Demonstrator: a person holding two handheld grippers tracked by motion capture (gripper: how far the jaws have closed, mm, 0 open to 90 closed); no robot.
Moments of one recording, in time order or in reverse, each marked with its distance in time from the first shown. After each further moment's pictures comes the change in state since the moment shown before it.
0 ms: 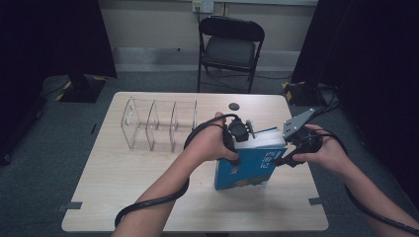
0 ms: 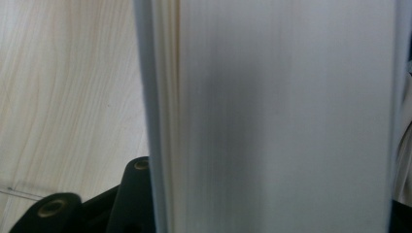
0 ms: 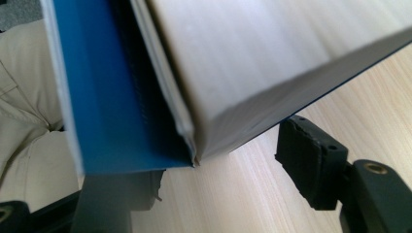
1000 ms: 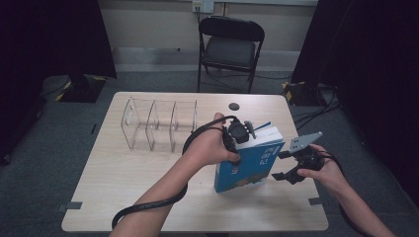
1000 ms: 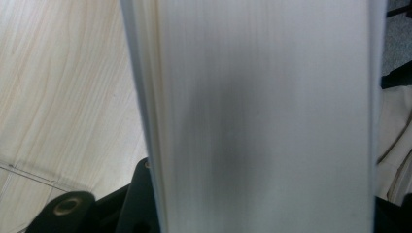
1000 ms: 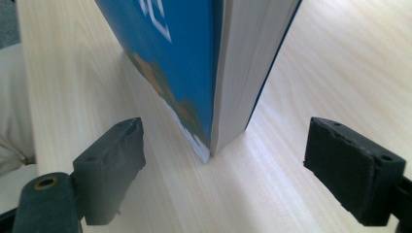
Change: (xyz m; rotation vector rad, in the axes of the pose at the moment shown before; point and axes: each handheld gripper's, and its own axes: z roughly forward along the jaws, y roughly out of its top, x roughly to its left) left arm -0.009 -0.002 -0.002 -0.004 0.059 -0.063; right arm 0.008 -0.071 0.046 -0.147 -0.046 0.162
